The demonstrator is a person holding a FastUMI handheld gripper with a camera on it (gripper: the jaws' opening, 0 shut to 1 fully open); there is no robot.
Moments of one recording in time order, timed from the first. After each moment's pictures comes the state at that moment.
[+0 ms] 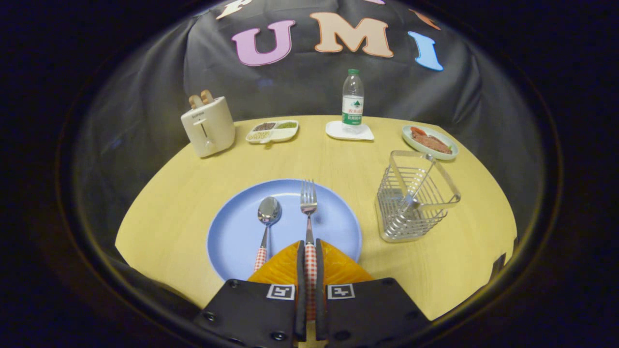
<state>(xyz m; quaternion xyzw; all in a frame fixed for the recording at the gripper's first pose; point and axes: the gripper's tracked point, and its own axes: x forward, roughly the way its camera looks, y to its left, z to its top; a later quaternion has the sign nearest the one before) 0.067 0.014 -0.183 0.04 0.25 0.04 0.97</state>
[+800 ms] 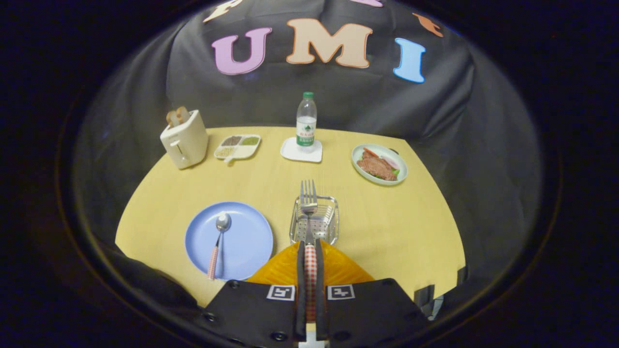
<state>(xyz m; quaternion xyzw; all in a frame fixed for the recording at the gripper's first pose) 0.046 -0.122 -0.103 -0.04 0.32 0.01 0.95</state>
